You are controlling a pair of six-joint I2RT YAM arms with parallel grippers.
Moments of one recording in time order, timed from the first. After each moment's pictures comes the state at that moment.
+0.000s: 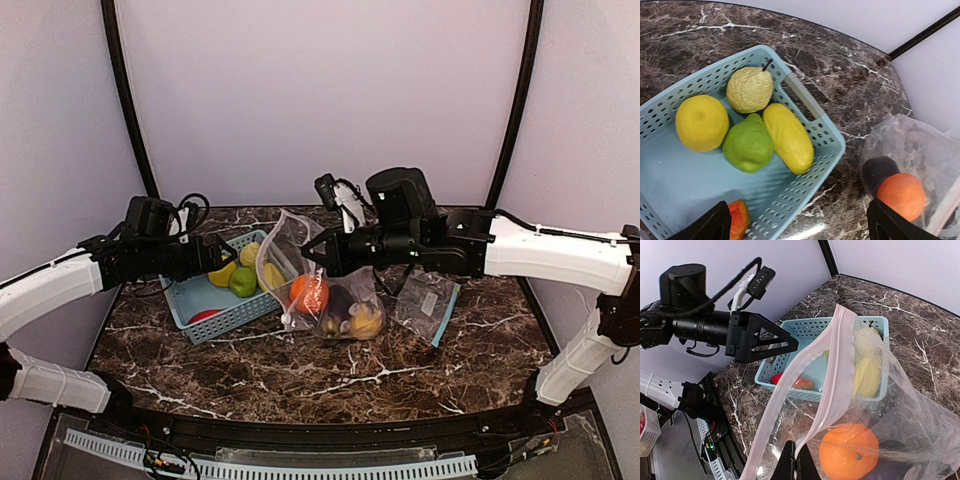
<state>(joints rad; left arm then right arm) -0.47 1.12 0.85 -0.36 0.16 -0.56 1.06 1.53 1.33 -0.23 -0.07 0.40</state>
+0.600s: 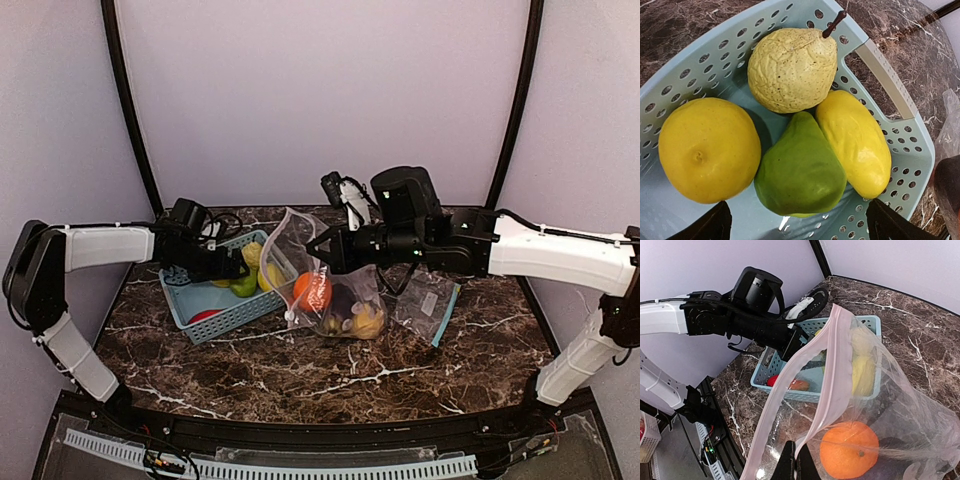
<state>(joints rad) -0.36 1.60 1.01 -0.36 0.21 -0.33 1.05 1.51 1.32 -0.24 -0.05 0.42</state>
